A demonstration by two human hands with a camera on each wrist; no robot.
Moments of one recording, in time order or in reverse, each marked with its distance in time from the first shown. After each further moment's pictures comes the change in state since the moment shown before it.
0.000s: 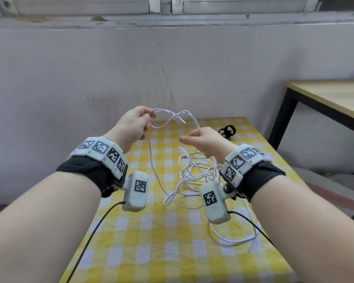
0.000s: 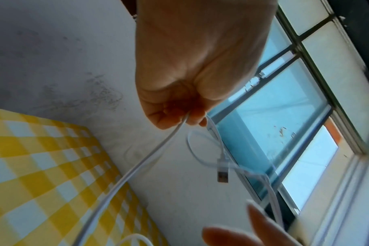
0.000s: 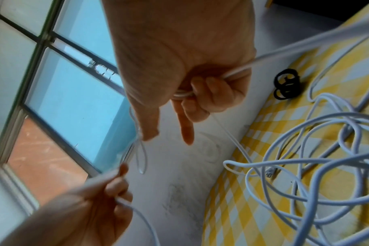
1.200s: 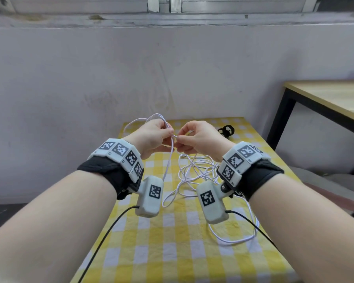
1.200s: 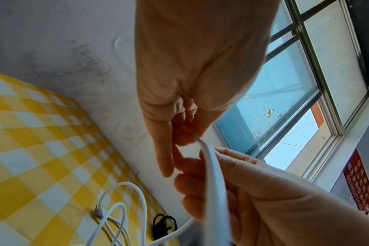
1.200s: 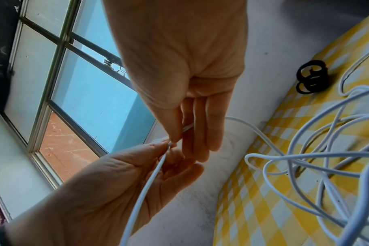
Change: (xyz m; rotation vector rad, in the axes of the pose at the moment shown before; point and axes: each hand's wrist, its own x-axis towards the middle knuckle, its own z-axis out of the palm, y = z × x) left_hand -0.011 0.009 0.040 -0.153 -0.242 -0.189; right_hand -0.006 -0.013 0.005 0.236 -0.020 -0.091
